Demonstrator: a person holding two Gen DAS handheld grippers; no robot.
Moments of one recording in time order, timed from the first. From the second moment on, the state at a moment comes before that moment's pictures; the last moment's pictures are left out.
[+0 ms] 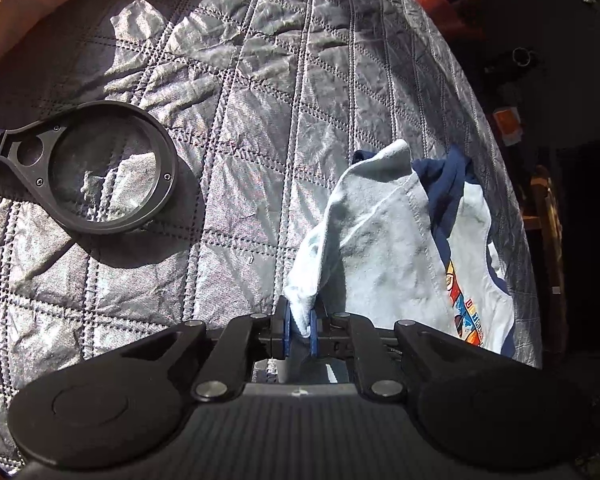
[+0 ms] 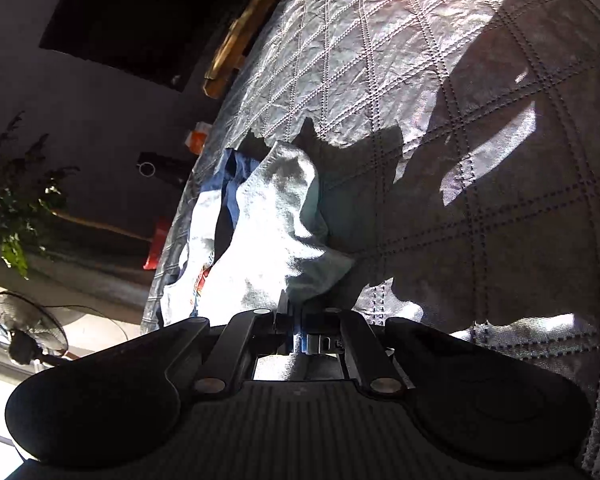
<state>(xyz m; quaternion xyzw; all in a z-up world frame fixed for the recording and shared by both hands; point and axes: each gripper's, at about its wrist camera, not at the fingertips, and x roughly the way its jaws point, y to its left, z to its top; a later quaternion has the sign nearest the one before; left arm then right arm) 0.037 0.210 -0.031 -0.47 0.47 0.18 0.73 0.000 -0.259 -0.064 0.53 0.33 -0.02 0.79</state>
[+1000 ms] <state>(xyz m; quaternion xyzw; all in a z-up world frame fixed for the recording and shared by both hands) -0.104 0.208 0.013 -0.60 0.42 0.24 0.64 -0.081 -0.285 0.013 0.55 0.42 -0.02 0.72</state>
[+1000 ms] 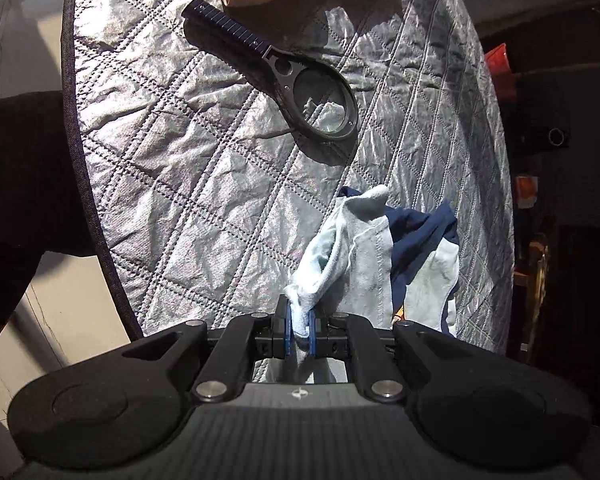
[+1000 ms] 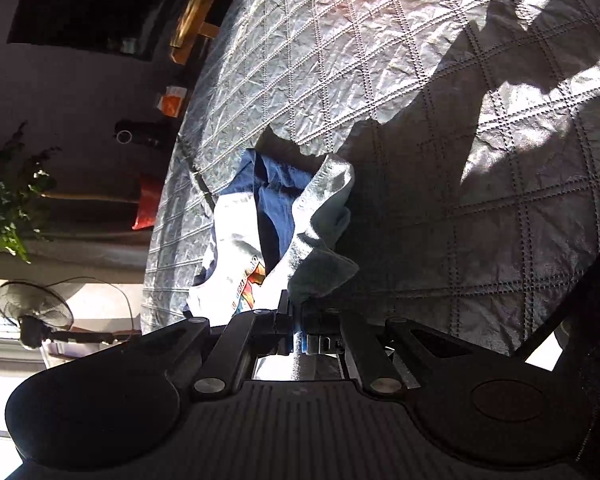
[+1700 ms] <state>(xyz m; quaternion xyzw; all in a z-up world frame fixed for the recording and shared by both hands) 0.109 0.227 -0.026 -0.58 0.43 0.22 0.66 0.130 -0.275 -0.028 0.47 0.41 -0.06 0.78</state>
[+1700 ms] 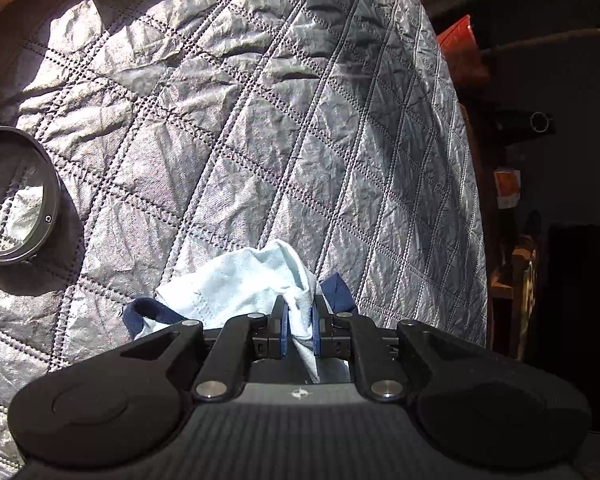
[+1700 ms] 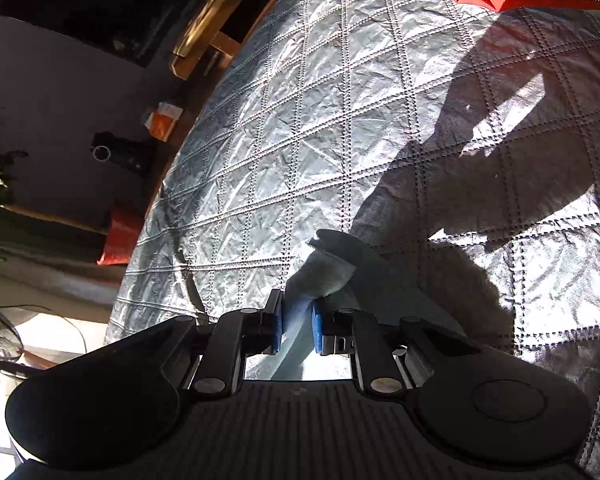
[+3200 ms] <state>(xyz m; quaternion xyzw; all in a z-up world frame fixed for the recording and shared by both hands) 0.064 0.264 0.009 -0.57 0.38 0.21 0.70 0.153 0.008 0.021 -0.06 0.31 0.21 0.93</state>
